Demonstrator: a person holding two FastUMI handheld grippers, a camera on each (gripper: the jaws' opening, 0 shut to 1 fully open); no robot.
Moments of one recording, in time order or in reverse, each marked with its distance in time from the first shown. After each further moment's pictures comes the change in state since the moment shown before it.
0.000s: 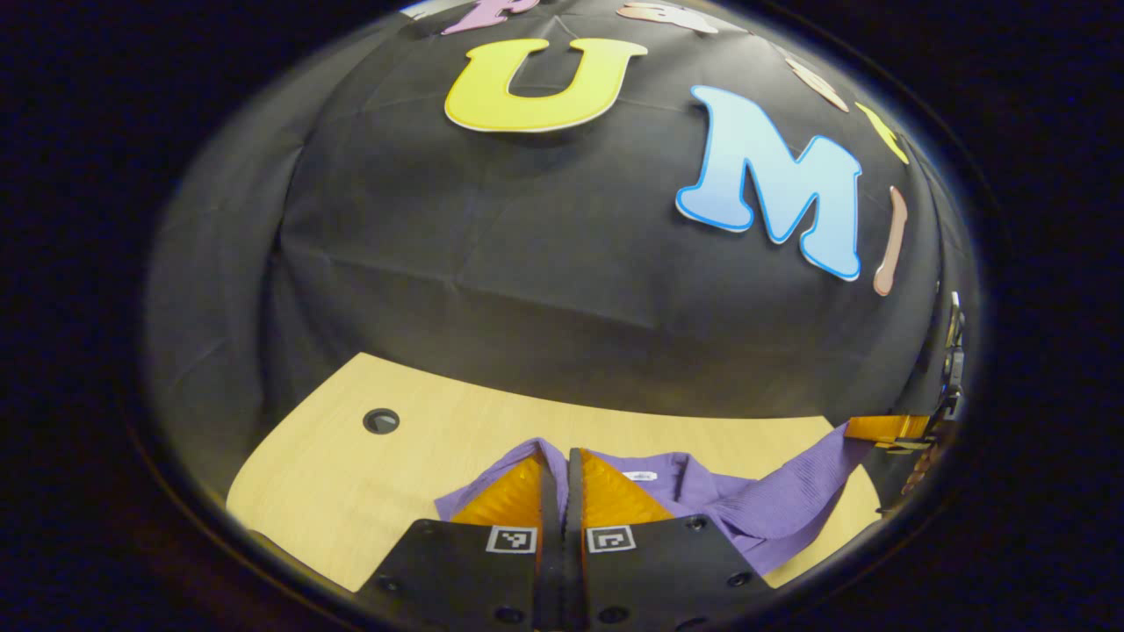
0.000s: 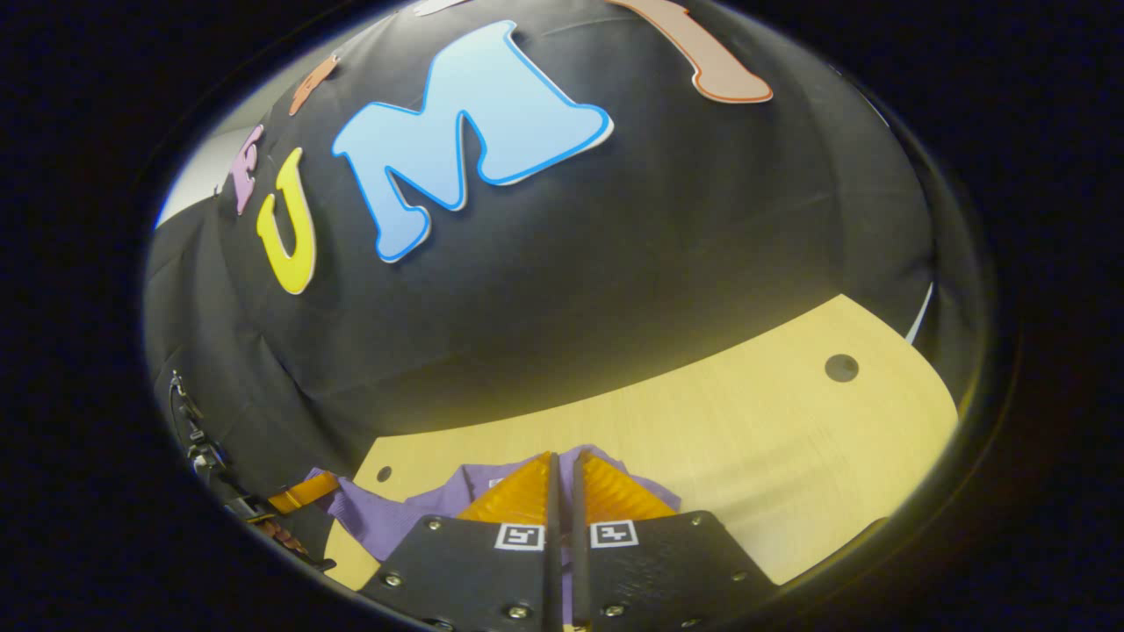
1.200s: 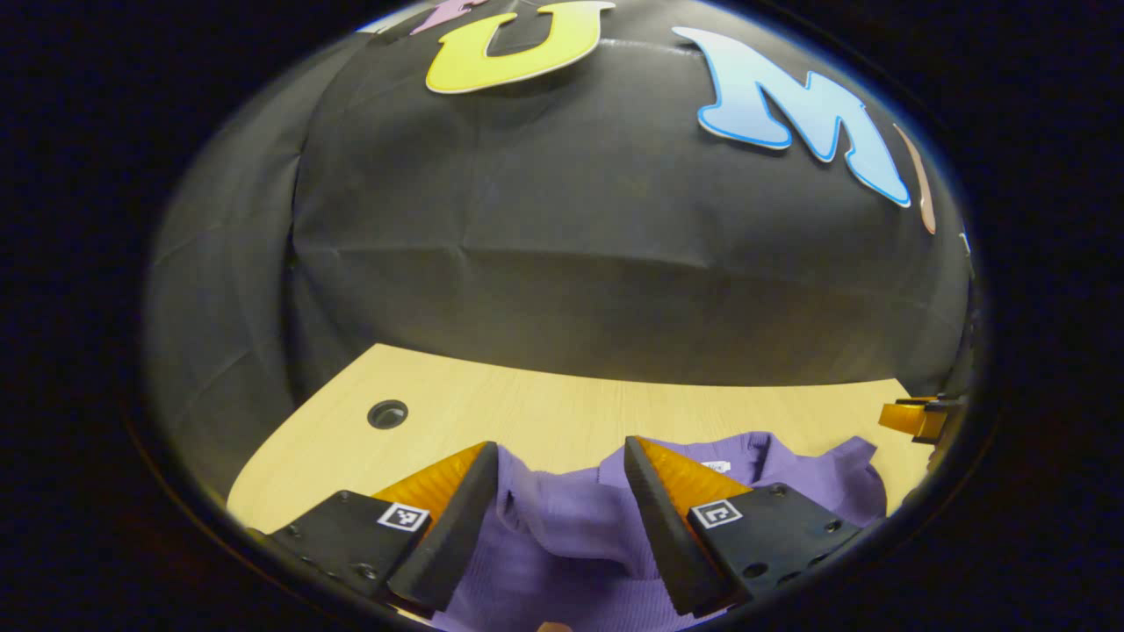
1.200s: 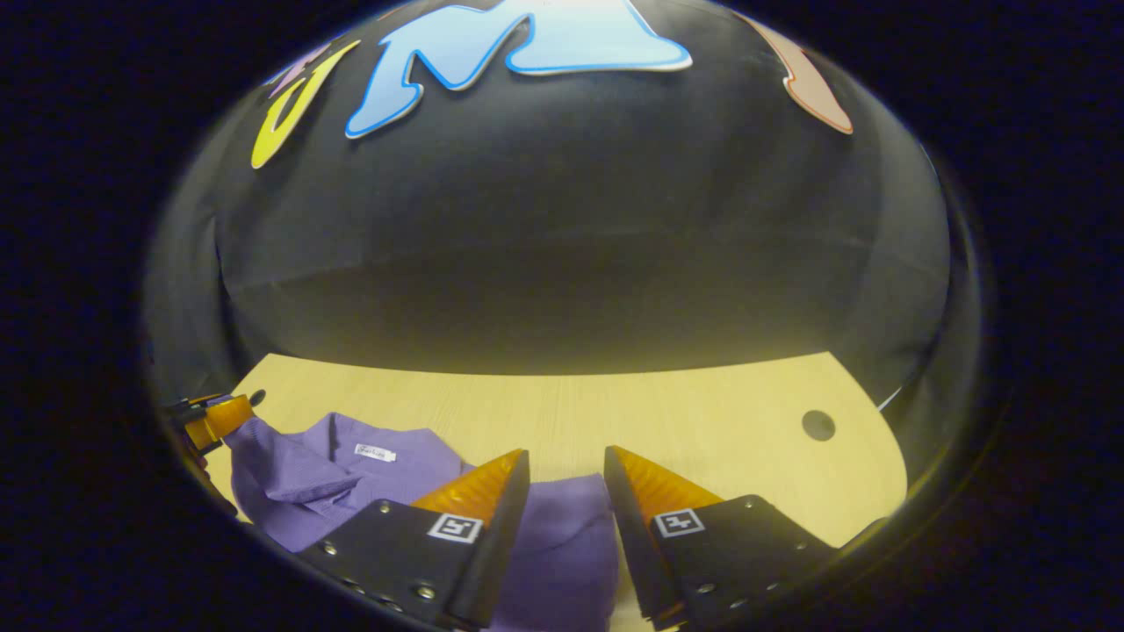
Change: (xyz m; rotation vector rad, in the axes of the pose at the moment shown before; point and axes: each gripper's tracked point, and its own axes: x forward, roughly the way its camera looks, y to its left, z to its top) left arm 0.061 0.015 -0.048 0.096 0.032 0.168; right arm 0.058 -0.044 -0.025 -0.366 0.021 -0.197
